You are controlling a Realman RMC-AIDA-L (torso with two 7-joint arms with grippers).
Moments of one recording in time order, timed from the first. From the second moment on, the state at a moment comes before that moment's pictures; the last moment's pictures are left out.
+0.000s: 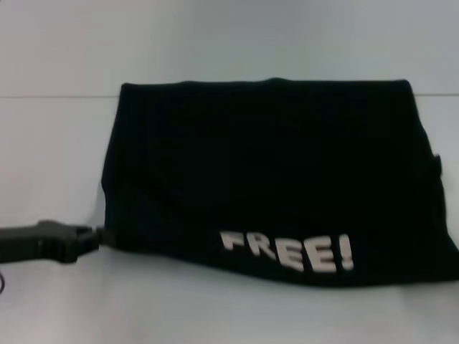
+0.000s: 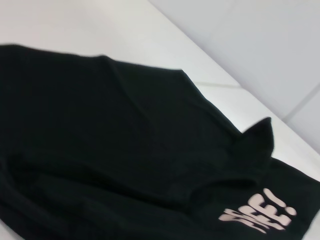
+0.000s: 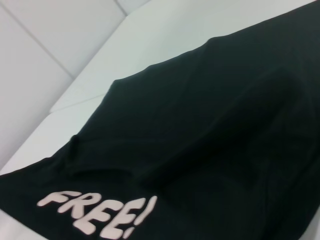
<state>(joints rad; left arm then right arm) -0.48 -2.09 0.35 0.86 2.36 1.74 -1.79 0.27 1.98 -0.40 -0.64 -2.15 -1.59 1.69</state>
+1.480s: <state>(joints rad) -0.78 -1.99 0.33 0.69 2.46 1.56 -1.88 0.49 1.93 -0.22 -0.68 -2.27 -1.65 1.65</state>
